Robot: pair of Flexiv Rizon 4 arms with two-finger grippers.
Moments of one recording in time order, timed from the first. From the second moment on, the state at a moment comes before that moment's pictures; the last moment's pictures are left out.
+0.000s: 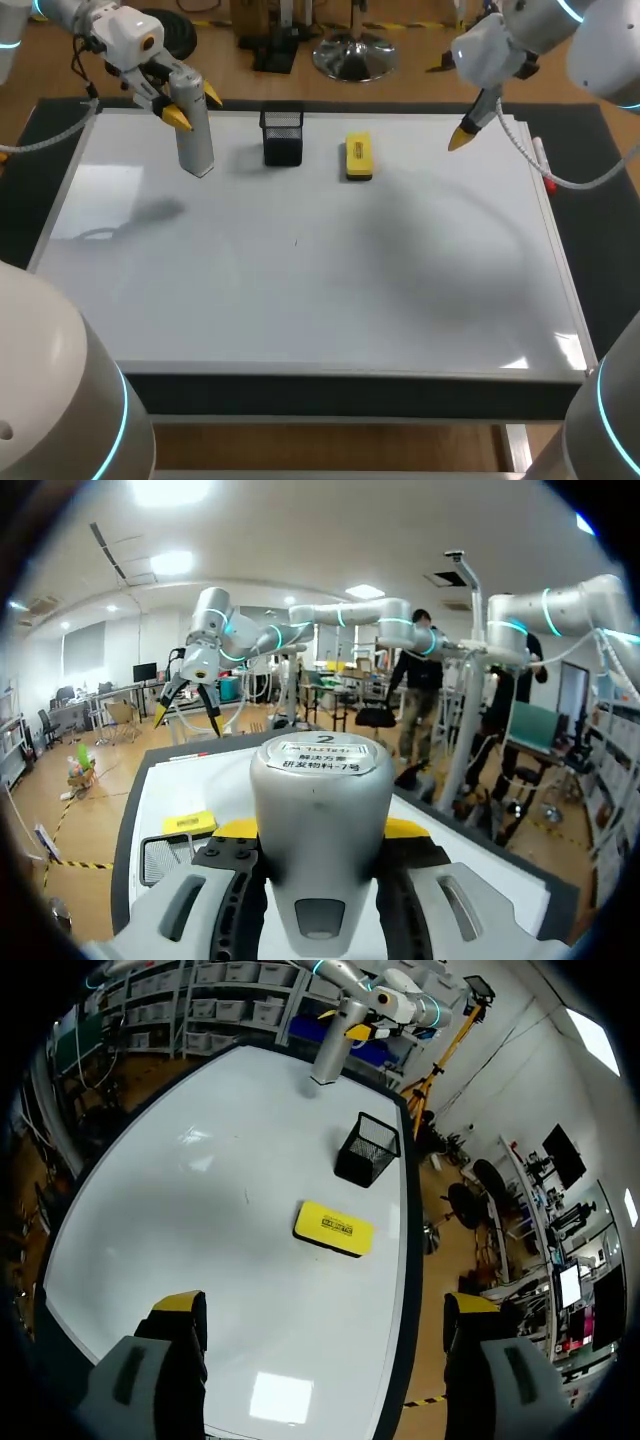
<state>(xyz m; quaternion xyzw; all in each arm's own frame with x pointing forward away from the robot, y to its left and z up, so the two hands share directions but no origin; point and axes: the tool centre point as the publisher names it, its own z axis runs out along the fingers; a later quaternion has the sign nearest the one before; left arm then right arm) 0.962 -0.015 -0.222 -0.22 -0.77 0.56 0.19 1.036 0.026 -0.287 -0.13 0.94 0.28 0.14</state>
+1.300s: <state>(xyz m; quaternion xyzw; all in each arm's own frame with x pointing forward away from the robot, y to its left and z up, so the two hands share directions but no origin) 1.028 -0.108 -0.169 -0.02 -0.80 0.60 0.04 1.036 0.026 -0.287 -0.13 0.94 0.28 0.14</state>
